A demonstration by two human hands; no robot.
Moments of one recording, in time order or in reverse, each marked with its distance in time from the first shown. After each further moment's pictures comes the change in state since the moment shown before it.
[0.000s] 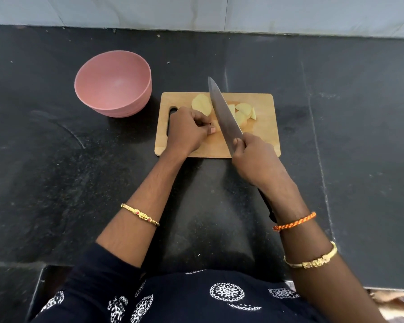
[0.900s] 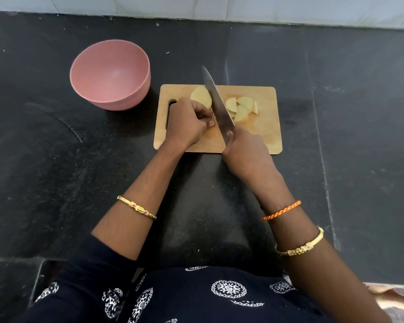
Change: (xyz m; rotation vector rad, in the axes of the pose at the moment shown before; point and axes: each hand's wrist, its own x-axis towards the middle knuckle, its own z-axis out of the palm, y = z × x) left_hand 0.005 -0.001 -0.002 0.021 -0.010 0.032; right_hand 0.012 -0.011 0.017 -0.085 -0.014 -0.014
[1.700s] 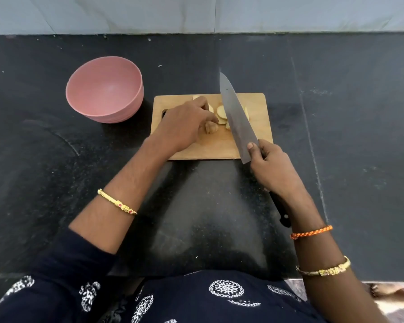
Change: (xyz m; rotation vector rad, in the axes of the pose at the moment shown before) left_hand 0.010 0.011 -0.016 0.586 -0.244 0.509; right_hand -0.013 0.058 -0.021 0.247 0.155 -0.024
